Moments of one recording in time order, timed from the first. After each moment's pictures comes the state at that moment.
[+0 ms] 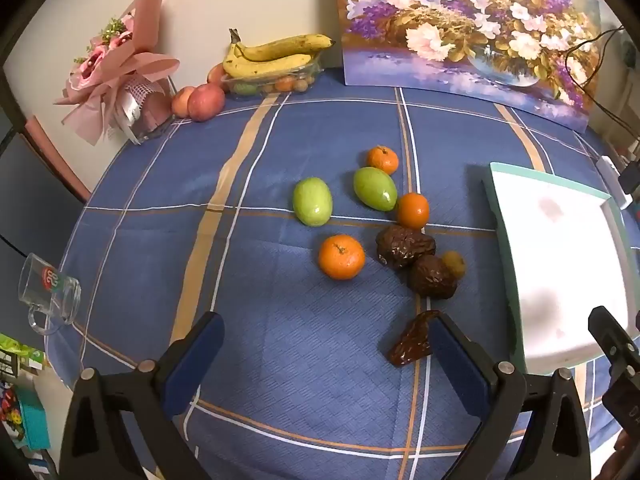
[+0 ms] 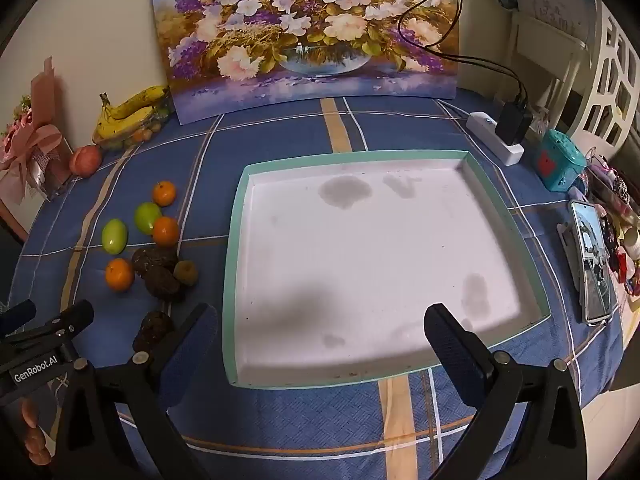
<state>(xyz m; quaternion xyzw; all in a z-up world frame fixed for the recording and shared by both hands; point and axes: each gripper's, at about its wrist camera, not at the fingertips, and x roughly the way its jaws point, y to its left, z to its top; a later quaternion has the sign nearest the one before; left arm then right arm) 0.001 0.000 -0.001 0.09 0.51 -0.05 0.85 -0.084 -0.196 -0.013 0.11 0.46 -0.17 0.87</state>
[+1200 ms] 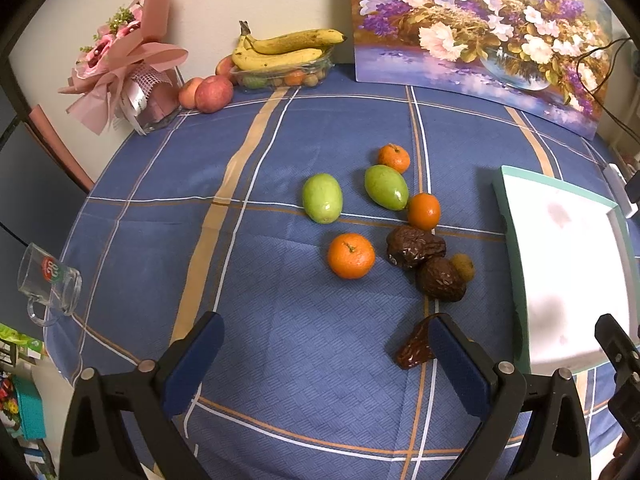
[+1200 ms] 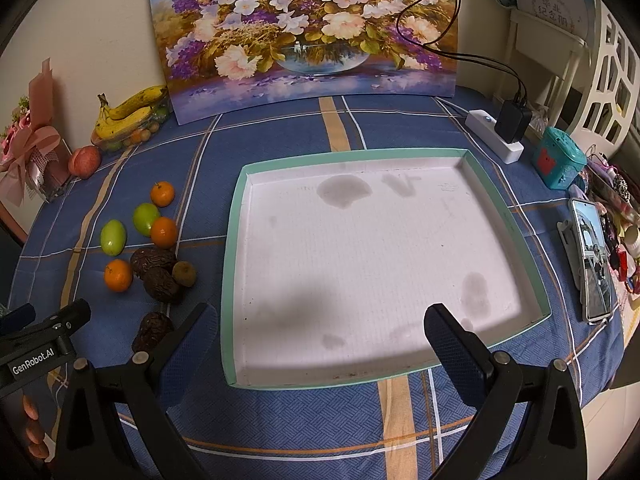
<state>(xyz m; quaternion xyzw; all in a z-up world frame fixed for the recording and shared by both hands) 0.005 0.007 -0.003 0.08 0.52 -0.04 0.85 -0.083 -0.199 -0.014 0.11 0.46 -0.17 0.86</state>
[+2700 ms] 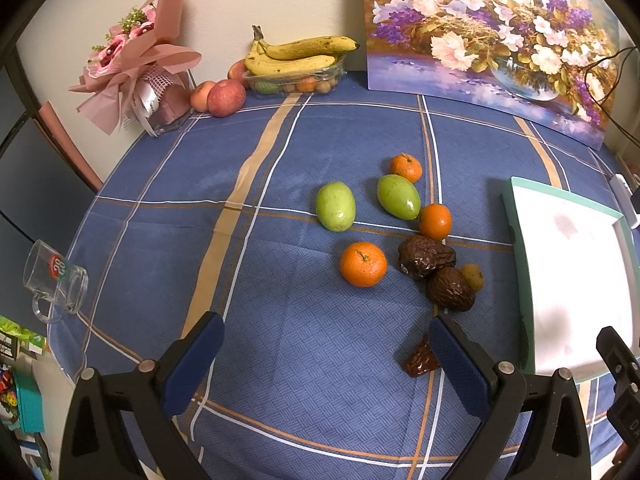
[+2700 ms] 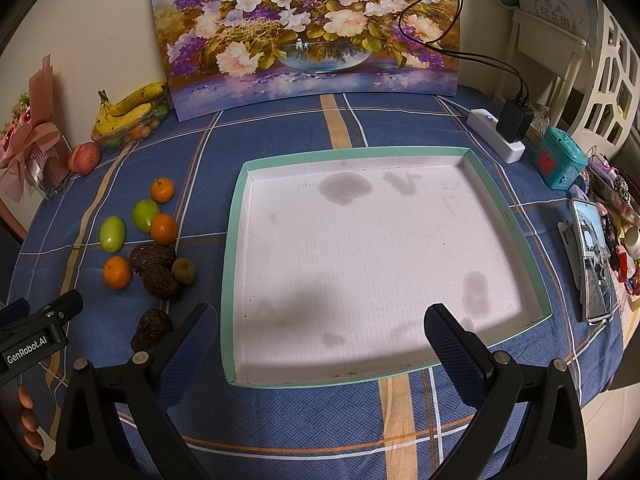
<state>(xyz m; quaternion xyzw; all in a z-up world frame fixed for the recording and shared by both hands) 0.007 0.014 0.000 0.08 0.50 -0.03 0.86 -0.083 -0.199 -0.014 0.11 0.46 -0.17 0.86</state>
